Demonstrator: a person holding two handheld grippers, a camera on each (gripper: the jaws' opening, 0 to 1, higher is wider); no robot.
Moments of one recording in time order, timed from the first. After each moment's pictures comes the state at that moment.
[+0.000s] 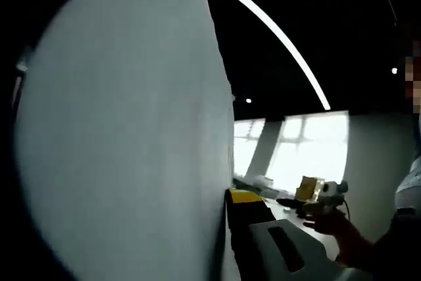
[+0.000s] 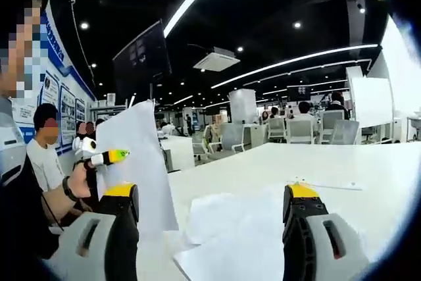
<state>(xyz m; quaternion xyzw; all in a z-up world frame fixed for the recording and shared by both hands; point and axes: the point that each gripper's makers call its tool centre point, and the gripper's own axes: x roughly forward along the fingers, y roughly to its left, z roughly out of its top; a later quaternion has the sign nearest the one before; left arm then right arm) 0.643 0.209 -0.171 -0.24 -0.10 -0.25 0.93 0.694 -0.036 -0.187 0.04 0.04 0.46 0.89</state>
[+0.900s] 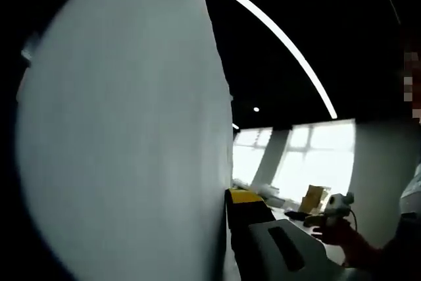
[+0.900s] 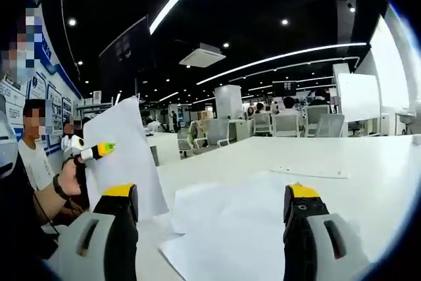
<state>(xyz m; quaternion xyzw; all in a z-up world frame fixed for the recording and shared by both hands) 0.652 0.223 -0.180 -0.26 -0.12 -0.22 0.93 0.705 -0.058 -0.213 0.03 0.06 0.41 0.91</state>
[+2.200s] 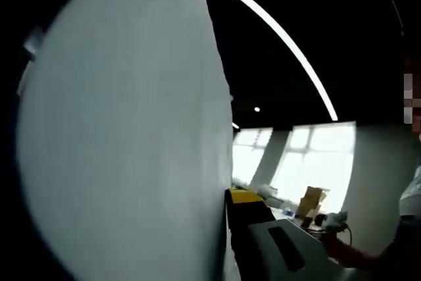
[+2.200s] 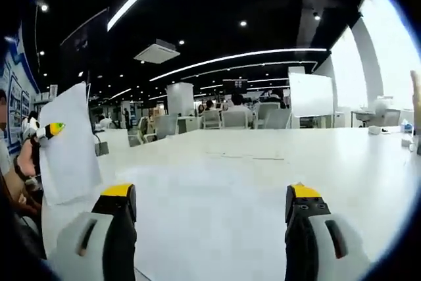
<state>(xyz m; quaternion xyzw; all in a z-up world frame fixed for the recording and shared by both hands) 0.652 0.220 -0.183 -0.27 -0.11 -0.22 0.93 0.737 -0.159 -0.272 0.03 0.07 0.25 0.97</state>
